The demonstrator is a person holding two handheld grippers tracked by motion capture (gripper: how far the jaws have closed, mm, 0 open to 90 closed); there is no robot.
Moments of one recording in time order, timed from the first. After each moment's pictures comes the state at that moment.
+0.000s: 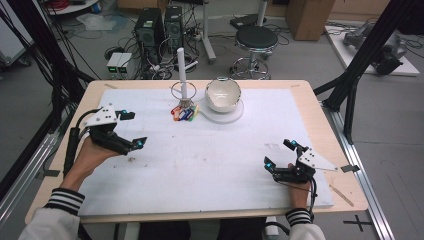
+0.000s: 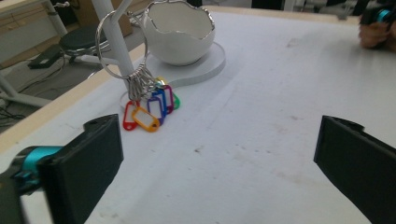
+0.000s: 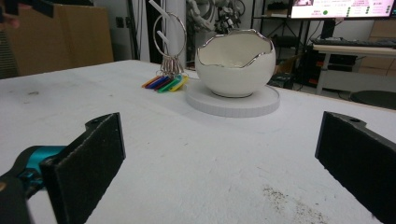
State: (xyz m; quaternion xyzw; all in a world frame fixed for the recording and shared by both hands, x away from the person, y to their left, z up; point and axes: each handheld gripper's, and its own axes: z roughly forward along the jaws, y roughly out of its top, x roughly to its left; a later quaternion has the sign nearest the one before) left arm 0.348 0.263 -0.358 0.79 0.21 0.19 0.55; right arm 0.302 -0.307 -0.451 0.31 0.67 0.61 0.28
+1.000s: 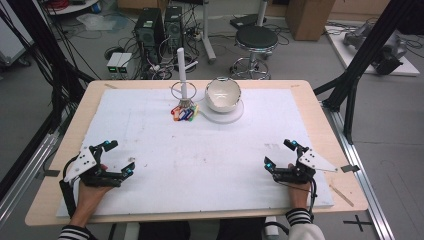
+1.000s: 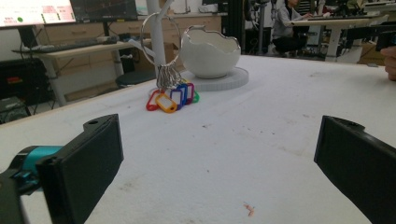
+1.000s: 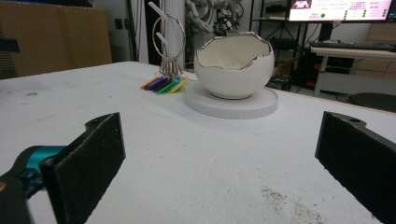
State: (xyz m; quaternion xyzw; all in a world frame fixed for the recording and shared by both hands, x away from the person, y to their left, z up) left arm 0.286 0.293 -0.450 0.68 0.26 0.28 0.63; right arm 0.302 -0.307 -0.451 0.31 0.67 0.61 0.29
